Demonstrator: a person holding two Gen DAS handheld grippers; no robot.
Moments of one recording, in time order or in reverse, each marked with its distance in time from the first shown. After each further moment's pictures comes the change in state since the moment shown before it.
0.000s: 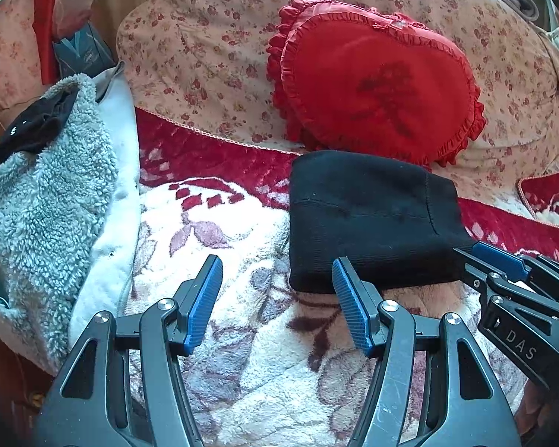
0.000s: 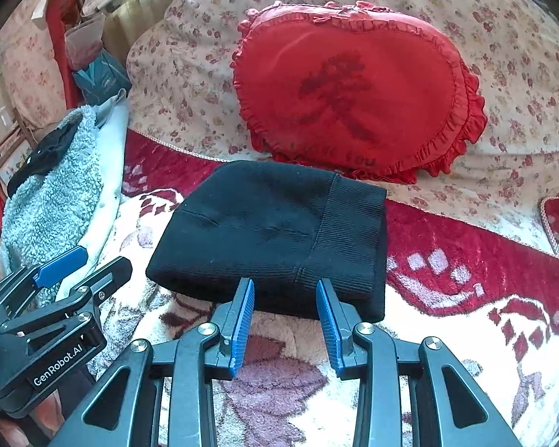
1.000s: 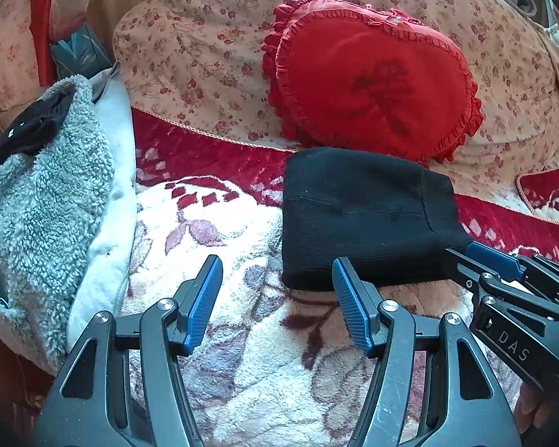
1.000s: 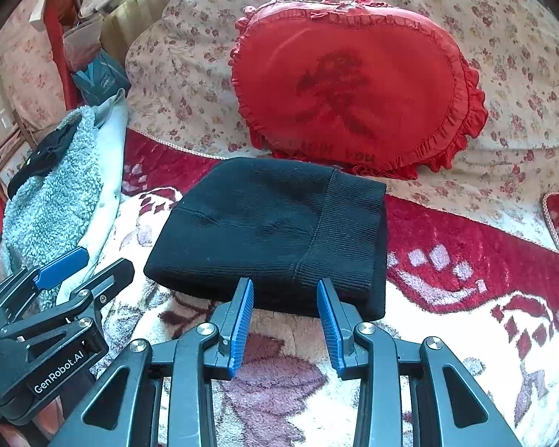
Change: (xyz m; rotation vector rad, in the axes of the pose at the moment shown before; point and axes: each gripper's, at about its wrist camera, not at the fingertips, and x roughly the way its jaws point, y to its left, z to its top) left arm 0.000 -0.004 -0.002 0.014 0.004 -0.006; right arm 0.001 0.003 -0.004 0.012 0.006 -0.002
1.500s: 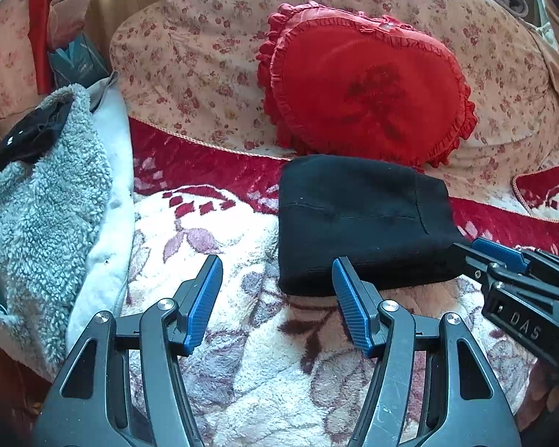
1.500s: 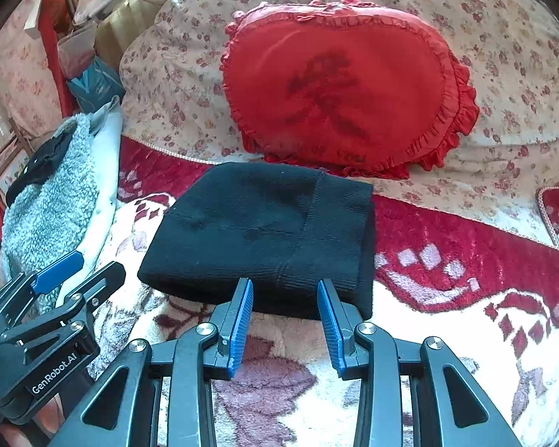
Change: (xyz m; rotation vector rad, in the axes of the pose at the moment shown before) left arm -0.003 -0.003 0.000 0.017 -0.034 -0.015; right arm -0.004 -0.011 0.000 0.033 -0.013 -0.008
